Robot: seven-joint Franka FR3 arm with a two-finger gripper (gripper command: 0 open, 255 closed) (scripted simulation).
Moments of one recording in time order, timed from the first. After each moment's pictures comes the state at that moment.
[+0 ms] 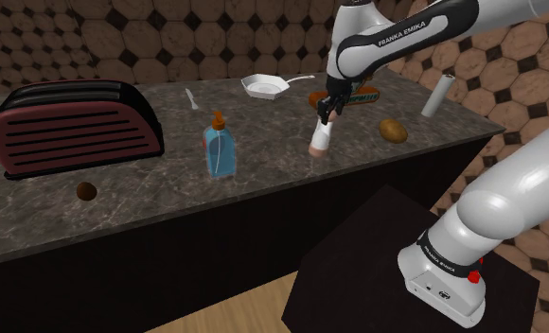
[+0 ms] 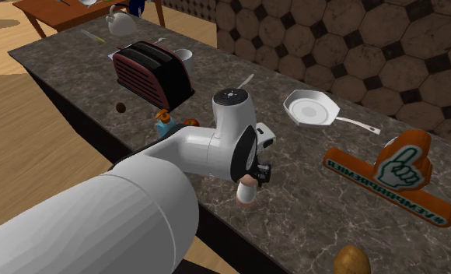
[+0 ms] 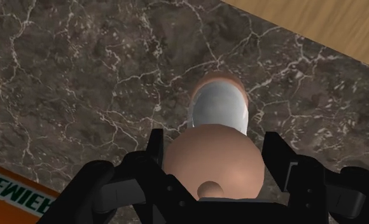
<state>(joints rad) -0.15 -0.18 0.05 -2.38 -0.21 2.24 0.00</state>
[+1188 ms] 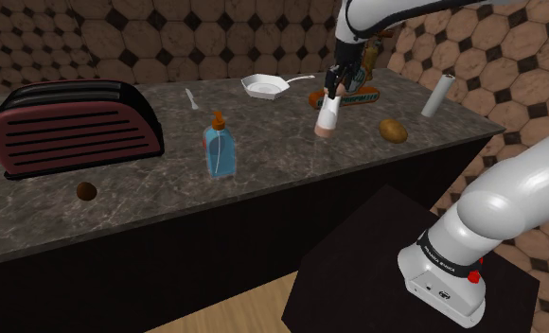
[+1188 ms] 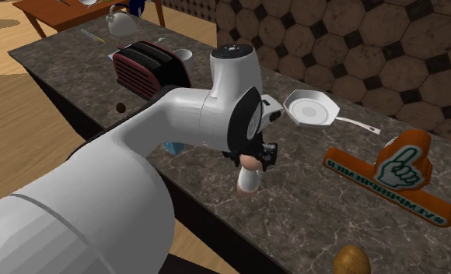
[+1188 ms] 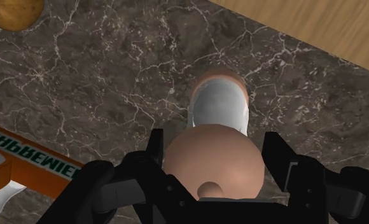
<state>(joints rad) -0.14 -0.27 0.05 -2.22 -0.17 2.00 -0.05</state>
